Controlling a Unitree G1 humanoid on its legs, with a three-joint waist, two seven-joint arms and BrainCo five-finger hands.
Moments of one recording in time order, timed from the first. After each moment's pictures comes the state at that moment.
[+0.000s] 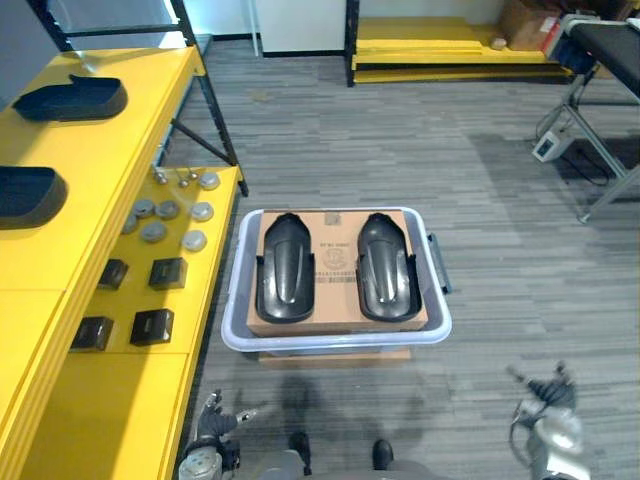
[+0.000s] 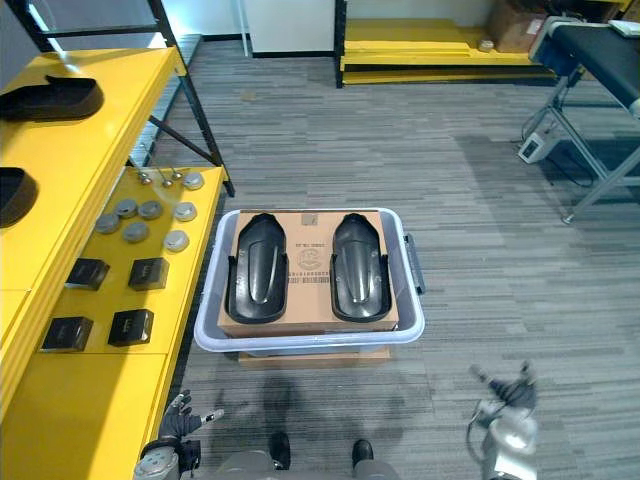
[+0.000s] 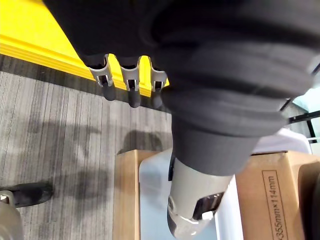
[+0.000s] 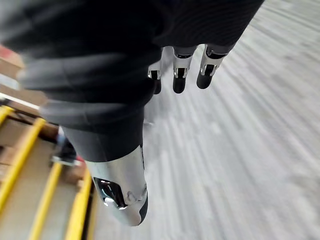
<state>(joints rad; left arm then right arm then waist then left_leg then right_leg) 0.18 0.13 0.08 0.80 -0.01 -0.13 0.13 0.02 -0.30 -0.52 0.31 0.05 -0.11 -0.30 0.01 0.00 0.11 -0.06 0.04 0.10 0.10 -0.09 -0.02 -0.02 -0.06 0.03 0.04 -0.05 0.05</state>
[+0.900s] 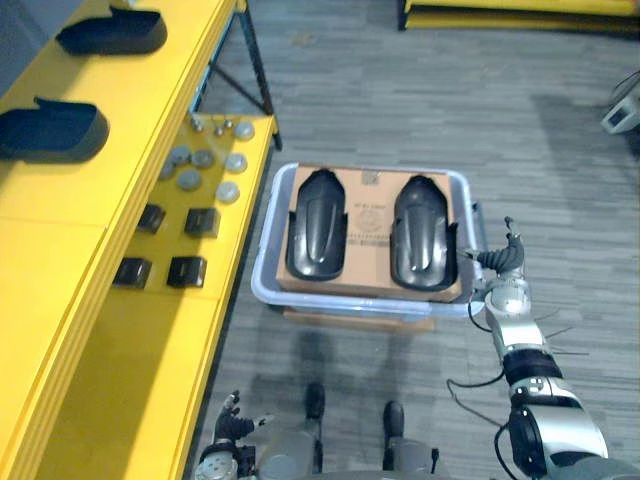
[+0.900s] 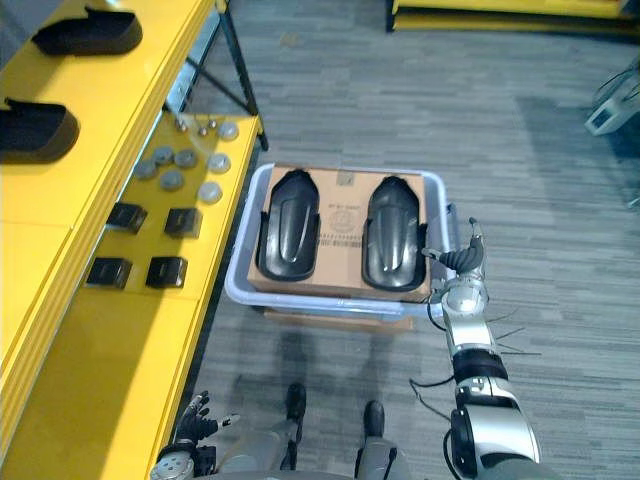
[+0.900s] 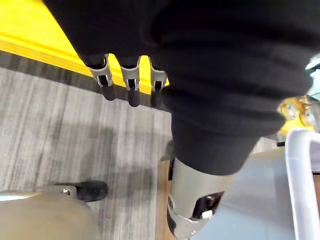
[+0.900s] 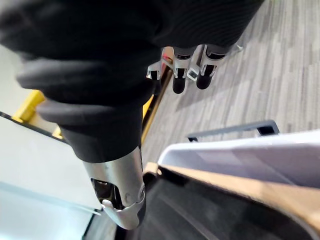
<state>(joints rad) 0.17 0.10 -0.01 0.76 -0.06 -0.16 0.18 -0.64 -0.32 -0.16 0.88 -0.13 -0.02 -0.37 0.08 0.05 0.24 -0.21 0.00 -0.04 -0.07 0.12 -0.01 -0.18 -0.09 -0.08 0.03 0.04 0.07</state>
